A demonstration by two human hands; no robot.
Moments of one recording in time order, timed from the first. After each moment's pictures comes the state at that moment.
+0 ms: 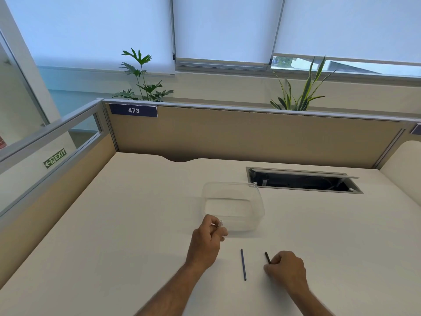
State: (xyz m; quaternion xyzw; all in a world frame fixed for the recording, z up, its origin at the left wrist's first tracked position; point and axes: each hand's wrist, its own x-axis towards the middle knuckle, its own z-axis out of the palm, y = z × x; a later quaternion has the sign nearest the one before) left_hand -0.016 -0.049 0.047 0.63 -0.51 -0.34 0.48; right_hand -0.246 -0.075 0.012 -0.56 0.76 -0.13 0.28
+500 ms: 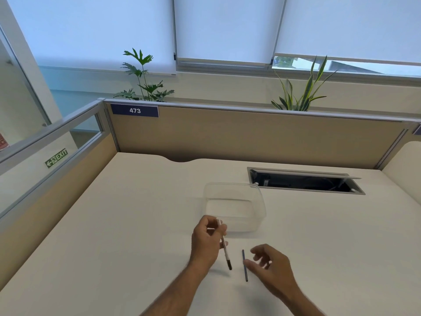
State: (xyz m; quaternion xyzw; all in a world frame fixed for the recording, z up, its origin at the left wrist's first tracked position) left_hand -0.023 -0.049 0.055 0.59 -0.35 -0.43 0.59; right_hand -0.223 -0.054 0.019 -0.67 0.56 -0.33 0.35
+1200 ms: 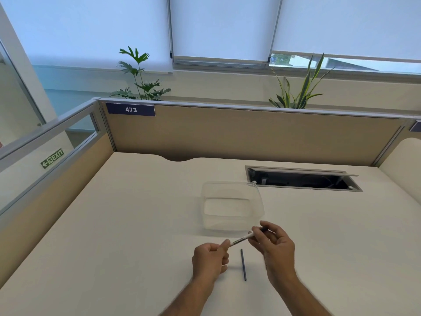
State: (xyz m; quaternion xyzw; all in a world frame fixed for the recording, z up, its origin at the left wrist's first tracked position) left_hand -0.042 -0.032 0.024 0.69 -0.22 -0.50 0.48; right_hand -0.200 -0.072 0.047 -0.37 0.45 -0.59 0.56
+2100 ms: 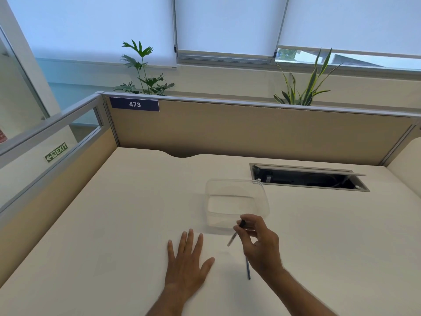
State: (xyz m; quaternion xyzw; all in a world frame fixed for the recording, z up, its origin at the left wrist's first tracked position) left_hand 0.030 -0.015 -0.042 0.75 -0.65 -0.06 0.08; right_hand -0.165 -0.074 0.052 -0.73 0.43 -0.49 0.21
